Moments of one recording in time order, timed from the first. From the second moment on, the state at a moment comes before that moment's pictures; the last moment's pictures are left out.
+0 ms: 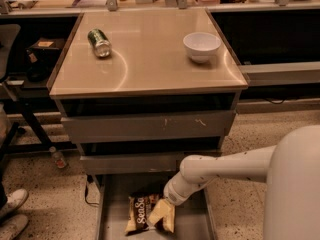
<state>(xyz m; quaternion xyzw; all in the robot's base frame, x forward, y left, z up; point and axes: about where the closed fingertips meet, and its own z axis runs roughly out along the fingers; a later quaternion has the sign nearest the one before) 0.446 -0.008 0.404 -0.45 0.85 0.24 0.08</state>
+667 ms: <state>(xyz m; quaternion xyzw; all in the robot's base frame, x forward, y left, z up) 0.447 0.010 0.364 -0.43 0.86 0.27 0.08</state>
